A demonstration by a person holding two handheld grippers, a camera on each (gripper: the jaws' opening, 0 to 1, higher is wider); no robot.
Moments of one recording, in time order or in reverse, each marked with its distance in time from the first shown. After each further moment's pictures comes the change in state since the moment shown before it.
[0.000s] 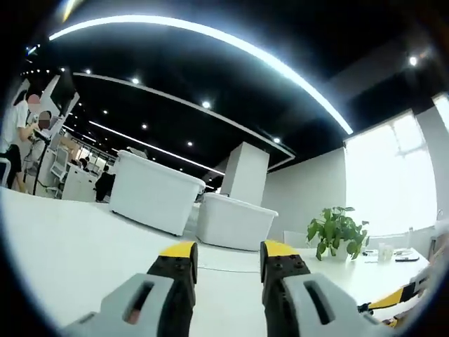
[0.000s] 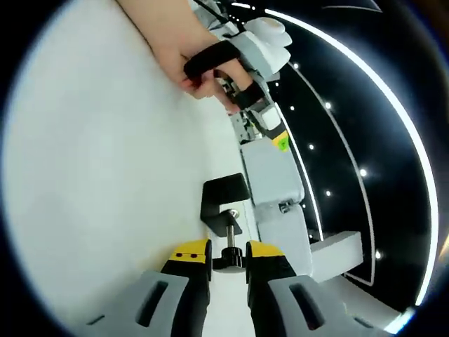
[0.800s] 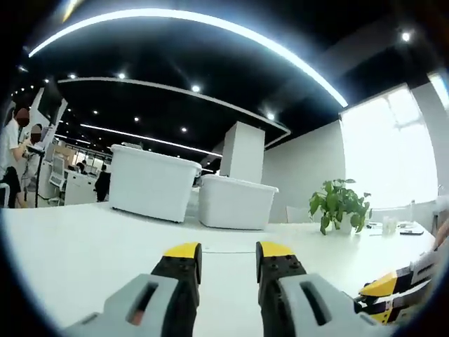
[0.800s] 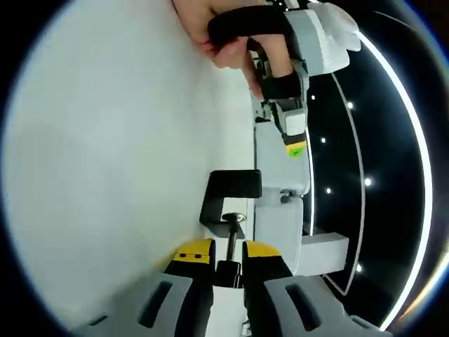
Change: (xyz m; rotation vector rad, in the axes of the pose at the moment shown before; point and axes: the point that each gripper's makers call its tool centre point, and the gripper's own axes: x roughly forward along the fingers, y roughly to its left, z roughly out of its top) left arm 0.004 -0.009 -0.024 0.113 0.112 -0.015; right arm 0.034 0.003 -0.007 -0.203 0.183 0.040
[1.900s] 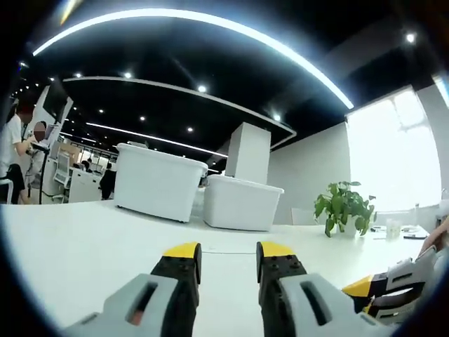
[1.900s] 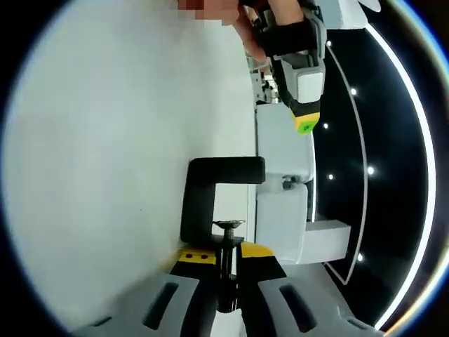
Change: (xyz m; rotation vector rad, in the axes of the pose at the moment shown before) left arm 0.001 0.009 0.002 -0.011 -0.006 0.031; right arm 0.038 -0.005 -0.017 0.011 0.099 0.020
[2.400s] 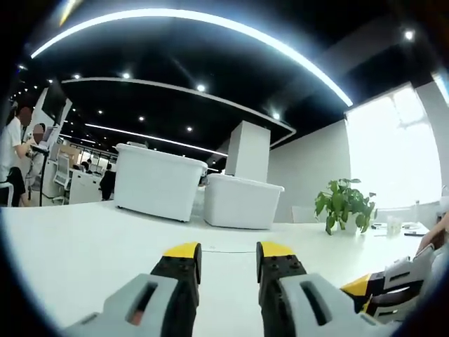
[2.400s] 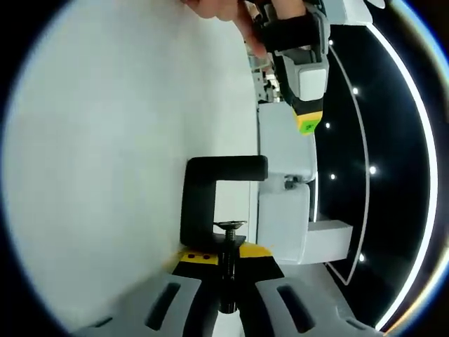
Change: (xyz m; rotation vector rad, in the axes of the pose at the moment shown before) left arm -0.001 -0.001 -0.002 0.016 0.010 0.003; right arm 0.003 0.001 0.001 -0.002 -0.001 0.010
